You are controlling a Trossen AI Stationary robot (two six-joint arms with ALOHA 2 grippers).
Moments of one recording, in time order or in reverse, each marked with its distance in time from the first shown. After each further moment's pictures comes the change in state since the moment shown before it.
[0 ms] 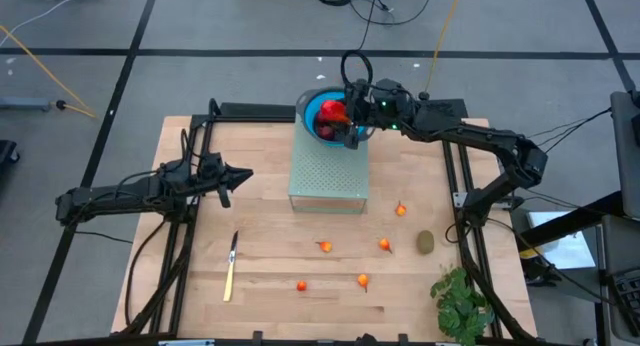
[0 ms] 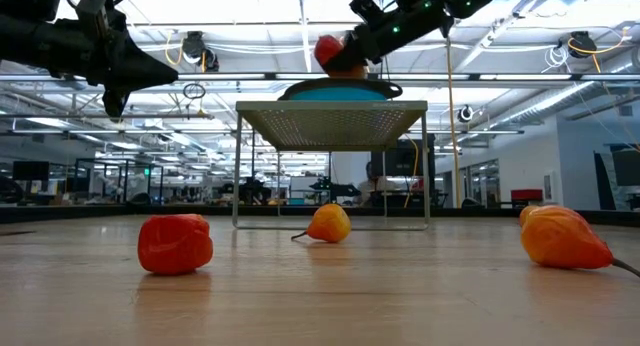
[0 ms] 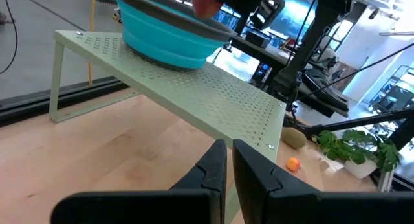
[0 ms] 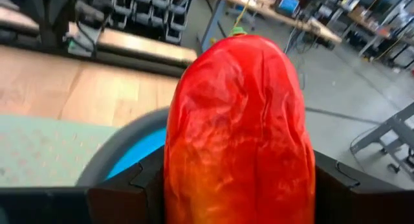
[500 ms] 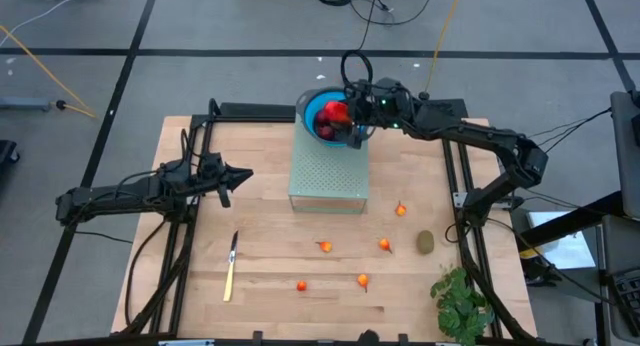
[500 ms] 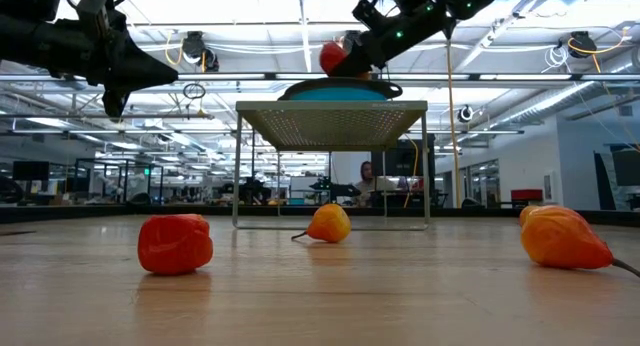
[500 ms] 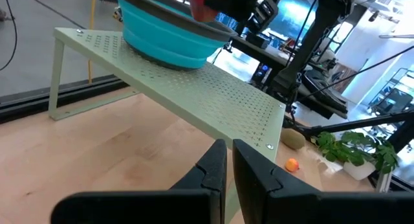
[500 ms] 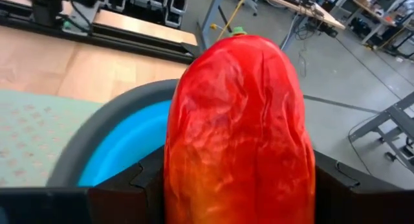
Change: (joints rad) left arm 0.000 0.000 0.000 0.000 0.000 -0.014; right arm -0.022 -0.001 0.000 -0.055 0.001 -0.027
